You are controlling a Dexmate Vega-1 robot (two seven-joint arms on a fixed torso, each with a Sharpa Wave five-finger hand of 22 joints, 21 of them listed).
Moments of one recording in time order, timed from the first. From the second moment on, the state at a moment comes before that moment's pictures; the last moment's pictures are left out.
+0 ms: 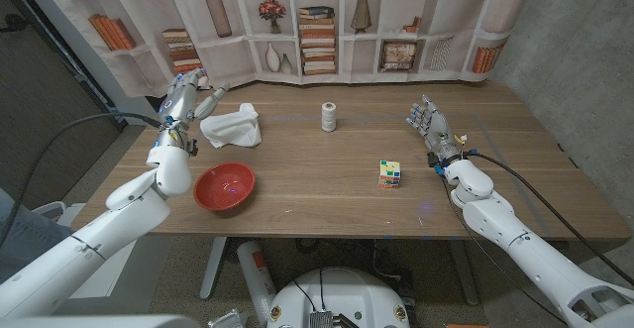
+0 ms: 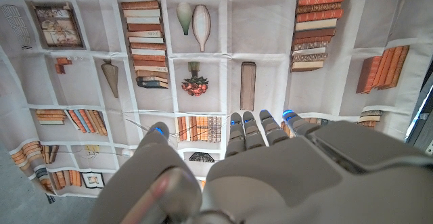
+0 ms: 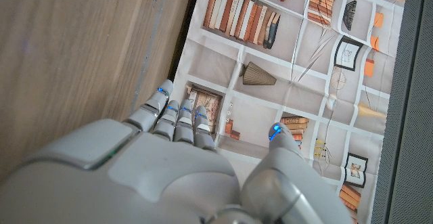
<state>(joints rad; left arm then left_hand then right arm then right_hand) 1.16 0.87 0.19 -1.91 0.29 0.31 0.58 0.26 -0.07 0.29 0.02 0.40 0.09 -0.01 0.22 0.19 0.06 -0.05 0.22 0.18 -0.02 -0.03 0.20 0.17 -0.11 -0.04 0.20 0.17 -0.93 -0.53 -0.35 -1.37 0.63 0.33 -0.04 0.09 -0.07 0.36 -0.08 0.27 0.16 0.10 0.19 0.18 0.16 0.10 0.21 0.18 0.09 0.06 0.19 0.18 0.22 -0.04 0.34 0.17</state>
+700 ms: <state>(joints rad) 1.09 0.89 0.25 -1.86 0.27 0.34 0.54 0.27 -0.07 0.29 0.01 0.41 0.09 -0.01 0.22 0.19 0.07 -0.06 0.21 0.18 -0.02 -0.03 0.20 0.17 -0.11 -0.04 0.20 0.17 -0.95 -0.54 -0.35 -1.41 0.62 0.31 -0.06 0.09 -0.07 0.36 -0.08 0.27 0.16 0.10 0.19 0.18 0.16 0.10 0.21 0.18 0.09 0.06 0.19 0.18 0.22 -0.04 0.33 0.17</state>
